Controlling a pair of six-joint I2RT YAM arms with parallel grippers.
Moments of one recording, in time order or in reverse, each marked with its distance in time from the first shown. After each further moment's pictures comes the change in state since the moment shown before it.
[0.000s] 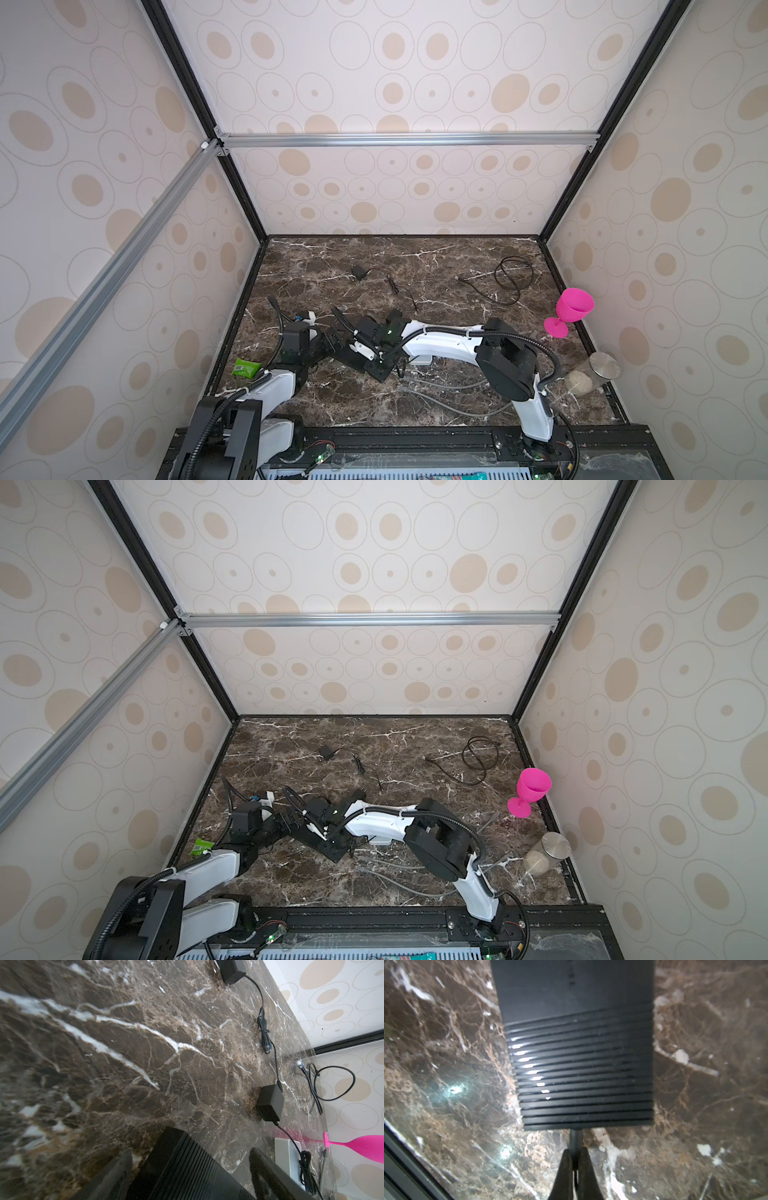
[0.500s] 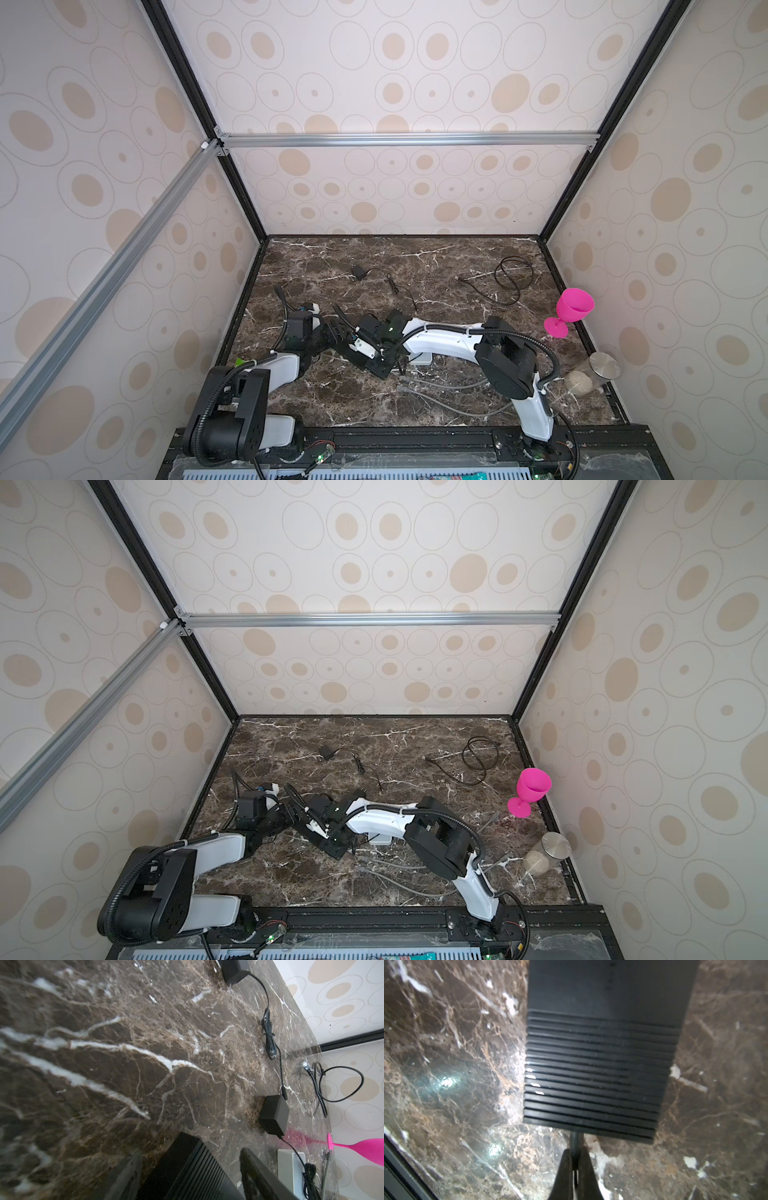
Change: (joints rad) left arm 0.003 0.180 0.124 -0.006 0.019 0.031; right arm -0.024 0.000 -0.003 0.016 -0.006 -0.085
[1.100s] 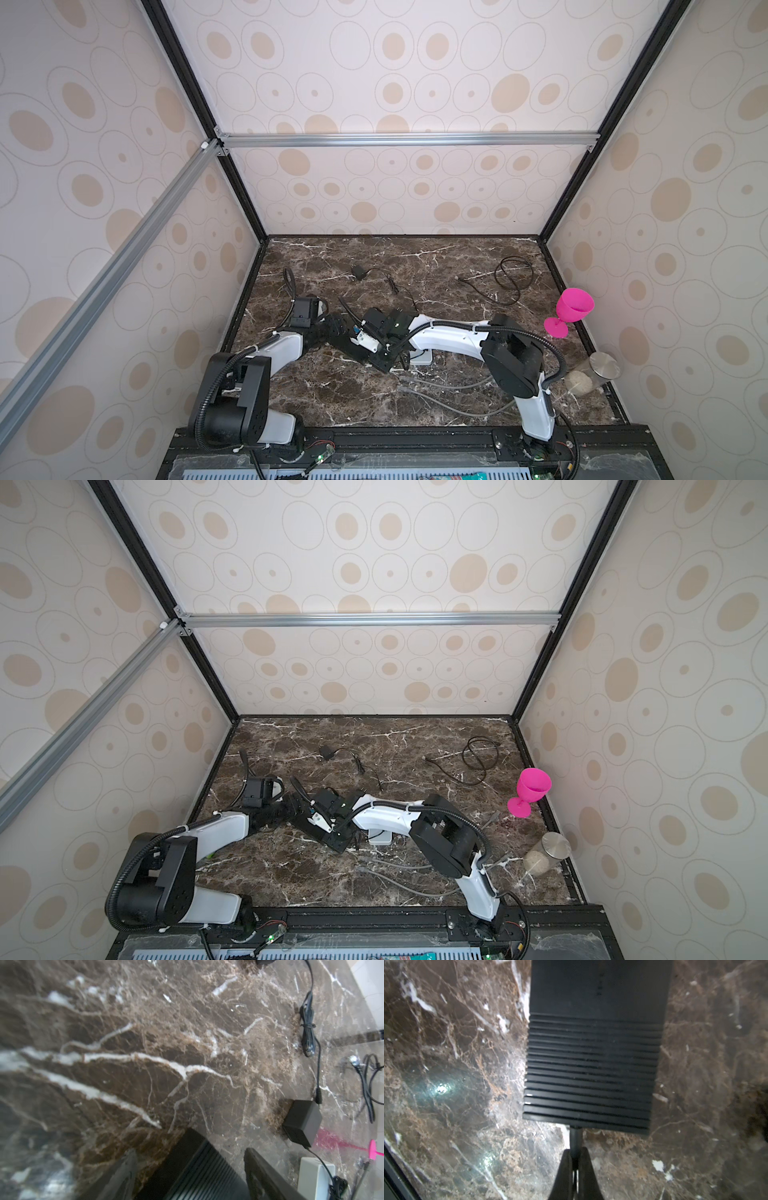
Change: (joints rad) left arm -0.016 0.077 0.234 -0.349 -0.119 0.079; right arm -0.035 -0.034 -0.038 0.064 0.000 -0.059
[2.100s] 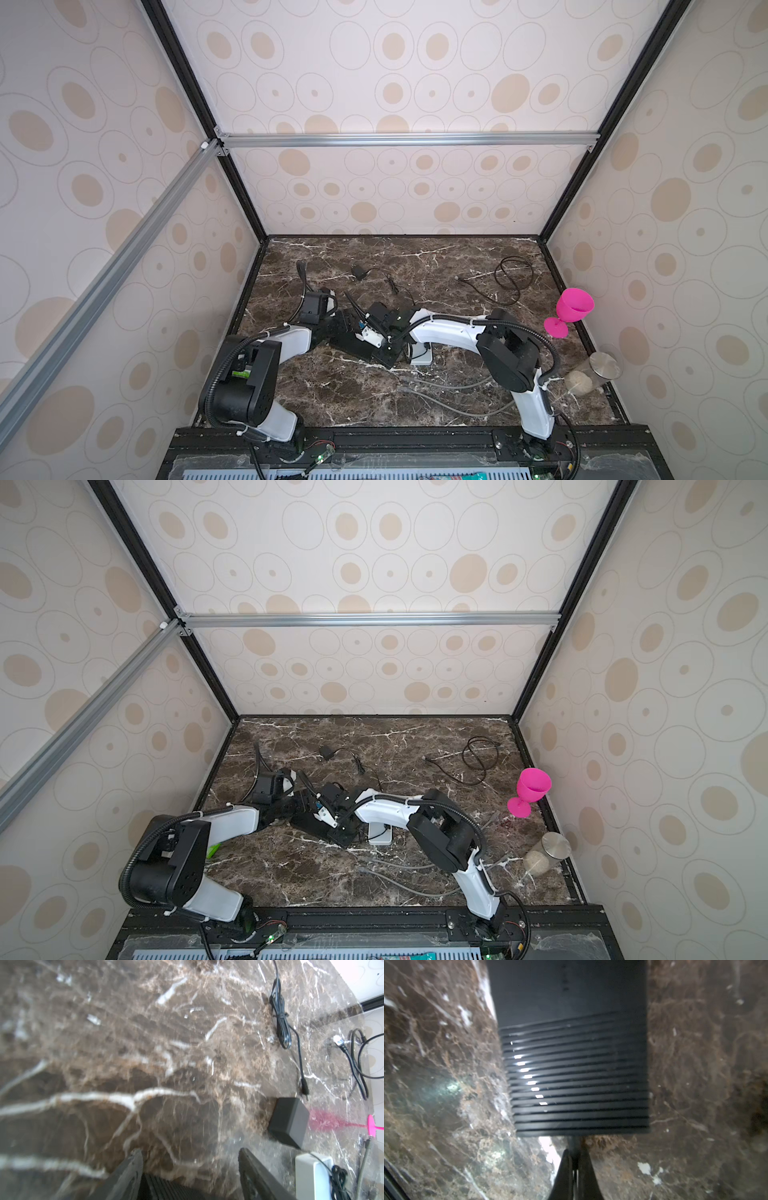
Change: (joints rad) left arm -0.076 0.076 -0.005 0.141 0.066 0.052; right arm -0.054 0.040 0.026 -0.035 -0.050 -0.004
